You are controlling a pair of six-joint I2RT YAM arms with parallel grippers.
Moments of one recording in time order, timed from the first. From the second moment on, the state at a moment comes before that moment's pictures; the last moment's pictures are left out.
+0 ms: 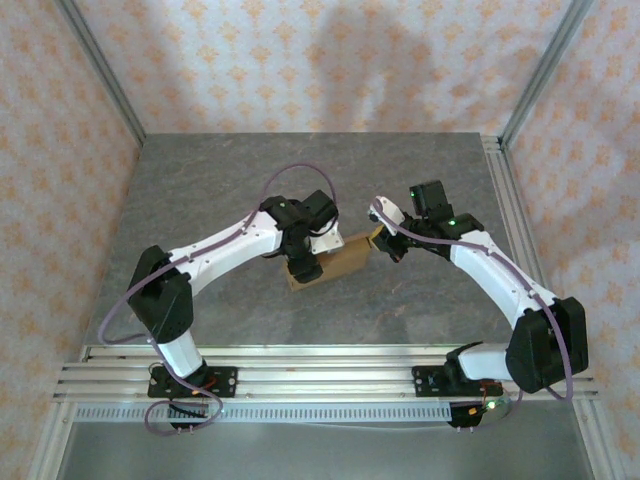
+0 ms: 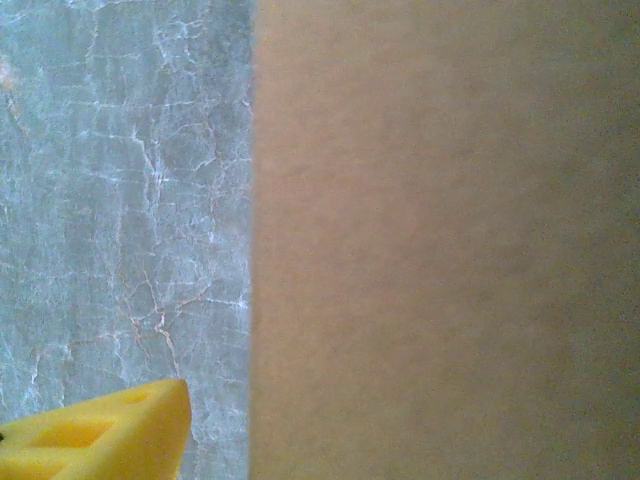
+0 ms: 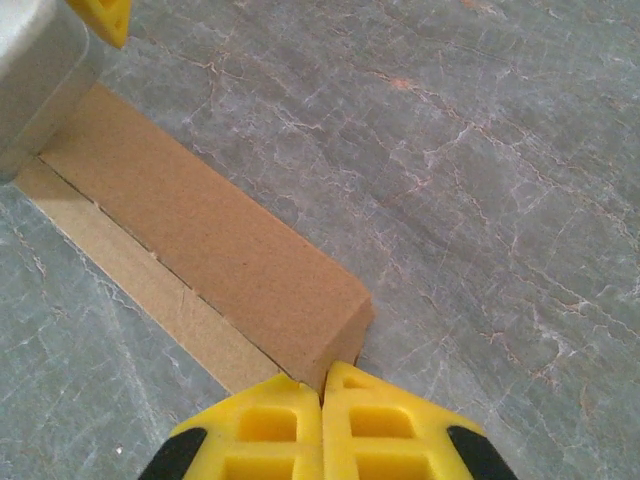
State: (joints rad) left arm -0.73 1.71 1.44 -1.10 -0.07 0.33; right arm 0.34 1.31 0.99 -0.60 -0.50 -0.53
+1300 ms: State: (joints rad) left arm -0.71 1.61 1.30 -0.96 -0.02 0.16; right arm 0.35 1.45 1.22 -0.83 -0.45 -0.07
